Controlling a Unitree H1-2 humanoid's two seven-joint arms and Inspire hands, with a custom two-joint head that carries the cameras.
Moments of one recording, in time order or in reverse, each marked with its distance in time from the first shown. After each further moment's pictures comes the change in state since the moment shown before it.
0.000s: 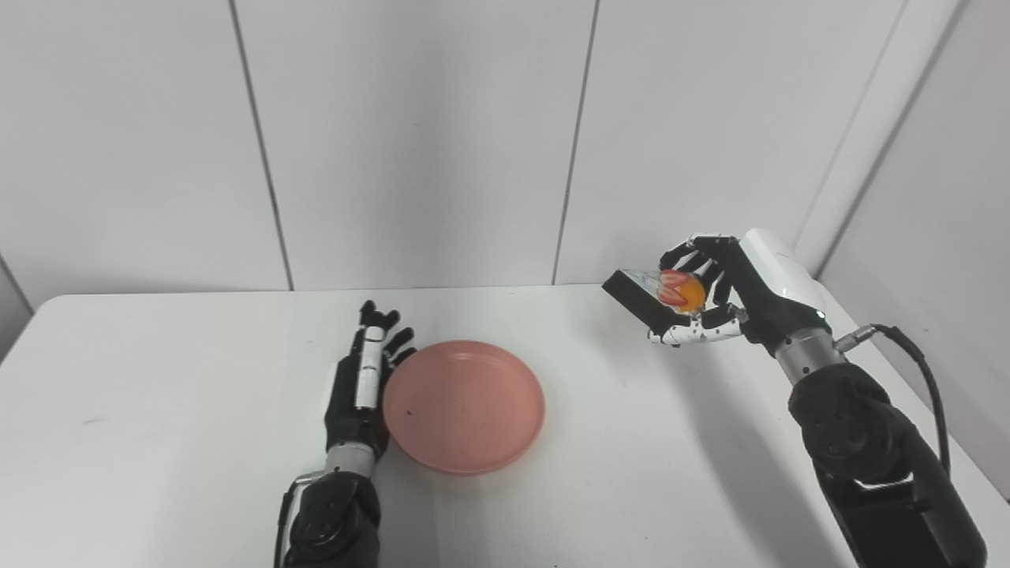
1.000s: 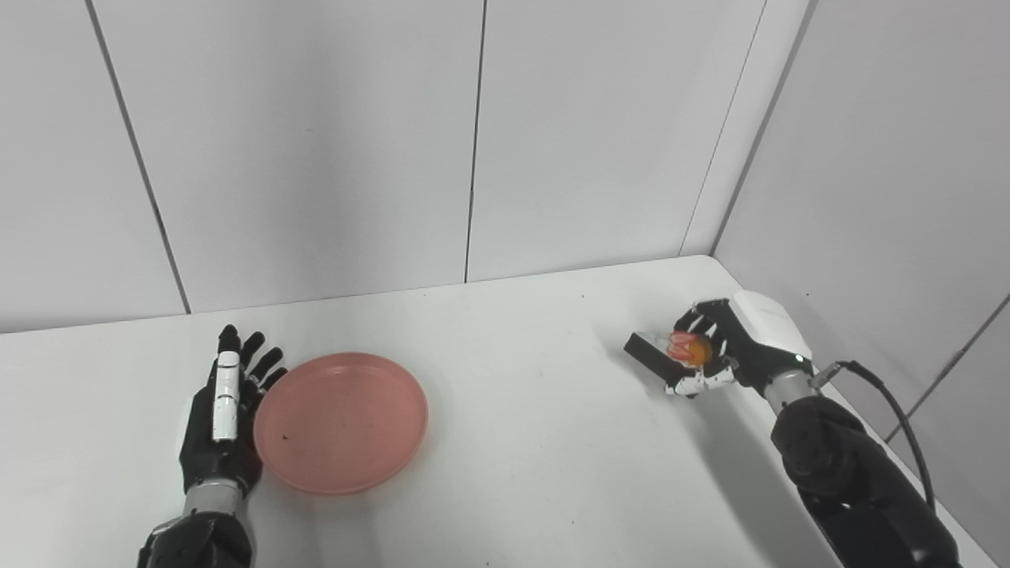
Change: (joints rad) left arm 0.047 0.074 0.028 -0.129 -0.086 0.127 -0.045; right arm 0.207 -0.147 -0.073 0.132 -0.051 0.060 -0.109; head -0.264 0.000
